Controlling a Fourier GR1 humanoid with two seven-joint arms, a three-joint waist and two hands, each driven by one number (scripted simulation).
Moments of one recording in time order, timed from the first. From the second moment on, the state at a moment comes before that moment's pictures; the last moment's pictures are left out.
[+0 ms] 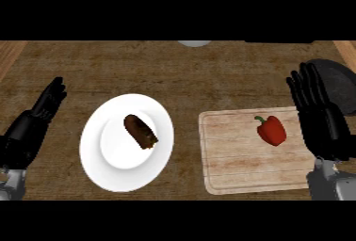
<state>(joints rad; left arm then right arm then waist) -0.09 0.58 -0.16 -1.67 0.20 0.16 0.09 -0.16 -0.21 -0.01 -1.69 -0.27 -0.07 0.02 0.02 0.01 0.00</state>
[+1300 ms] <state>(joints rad) -0.08 0.28 -0.30 -1.56 0.40 0.11 0.17 -0.61 -0.80 0.55 -1.67 0.72 0.39 -0.41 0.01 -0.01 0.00</state>
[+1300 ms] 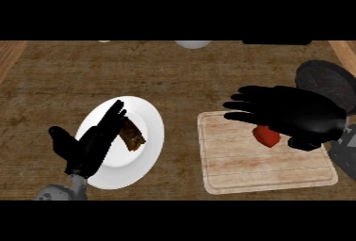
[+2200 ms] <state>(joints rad) -0.07 0.26 -0.25 -1.54 0.38 0.07 0.17 -0.48 -0.70 0.90 -1.89 1.26 0.82 0.10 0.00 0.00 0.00</state>
